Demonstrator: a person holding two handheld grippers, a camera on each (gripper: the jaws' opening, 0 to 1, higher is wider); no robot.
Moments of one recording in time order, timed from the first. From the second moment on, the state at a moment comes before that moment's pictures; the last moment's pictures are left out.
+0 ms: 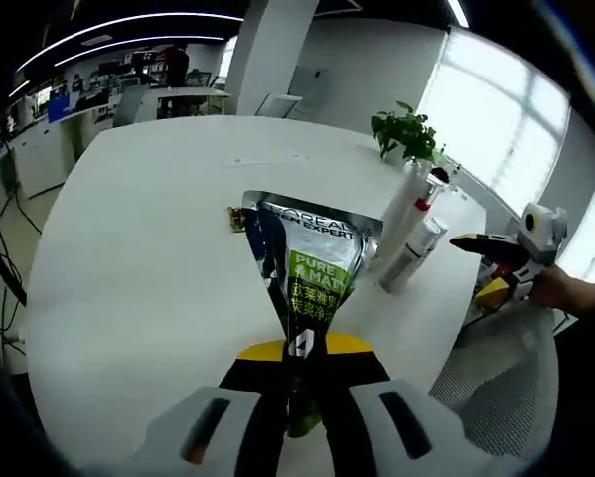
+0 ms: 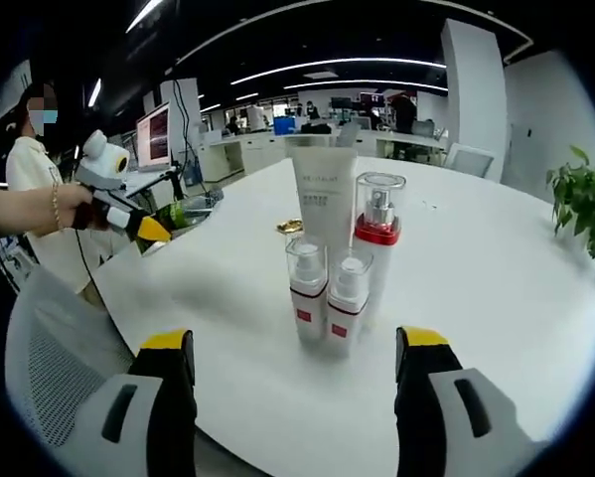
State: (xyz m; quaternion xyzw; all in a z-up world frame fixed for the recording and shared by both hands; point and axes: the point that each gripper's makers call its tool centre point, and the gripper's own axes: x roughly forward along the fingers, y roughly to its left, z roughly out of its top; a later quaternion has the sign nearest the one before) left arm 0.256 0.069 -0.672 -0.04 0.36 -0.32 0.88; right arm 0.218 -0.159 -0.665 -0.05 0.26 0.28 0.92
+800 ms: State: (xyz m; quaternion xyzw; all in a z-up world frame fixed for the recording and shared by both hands) left arm 0.206 0.025 -0.642 -0.11 0.32 -0.36 0.87; right arm 0.217 -0.068 -0.608 0.09 0.20 0.39 0.89
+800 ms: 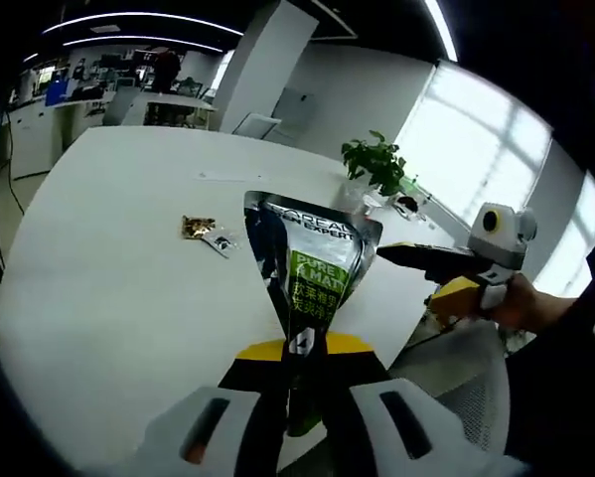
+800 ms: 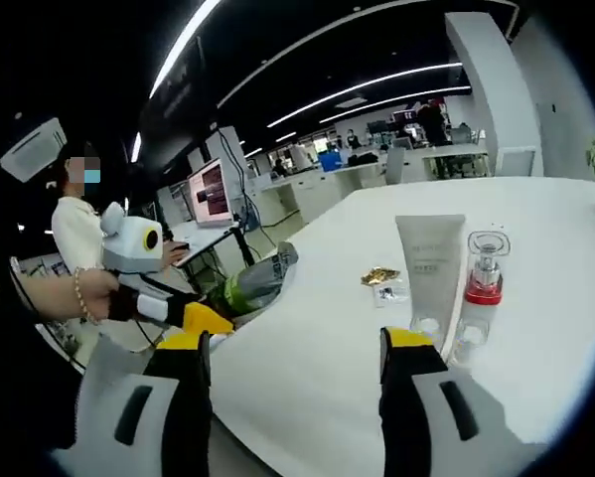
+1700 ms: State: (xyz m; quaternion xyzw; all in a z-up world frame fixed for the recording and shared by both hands) left arm 0.184 -0.012 -0.619 -0.11 0.28 -0.40 0.86; right arm 0.210 -0.041 -0.558 0.32 0.14 0.42 0.83
